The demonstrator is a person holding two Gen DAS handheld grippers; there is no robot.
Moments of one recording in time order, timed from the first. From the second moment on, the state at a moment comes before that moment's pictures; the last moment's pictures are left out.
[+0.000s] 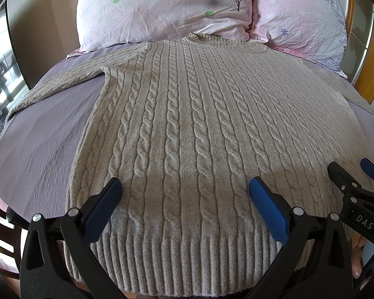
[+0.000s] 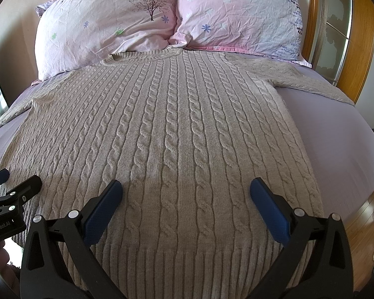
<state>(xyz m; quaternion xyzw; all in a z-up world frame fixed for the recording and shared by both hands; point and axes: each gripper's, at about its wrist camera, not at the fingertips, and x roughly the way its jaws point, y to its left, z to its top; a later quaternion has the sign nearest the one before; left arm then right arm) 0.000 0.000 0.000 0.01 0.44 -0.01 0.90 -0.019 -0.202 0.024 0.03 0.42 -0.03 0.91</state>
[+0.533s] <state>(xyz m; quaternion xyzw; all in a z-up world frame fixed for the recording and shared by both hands) 0.000 0.000 0.000 0.01 0.44 -0.01 0.90 -0.018 -0.203 0.025 0.02 0.42 -0.02 0.91</state>
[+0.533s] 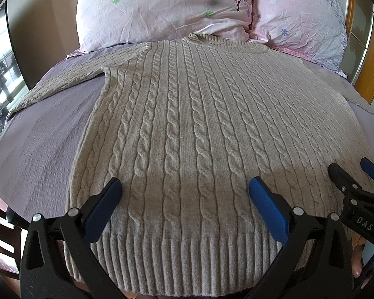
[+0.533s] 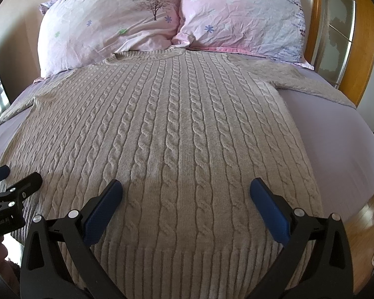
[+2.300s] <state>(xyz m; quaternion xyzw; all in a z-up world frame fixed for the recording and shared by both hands) 0.110 0.341 0.015 -0.42 0.29 0.12 0.85 0.207 -0.176 0.081 0.05 0.37 0.24 0.90</state>
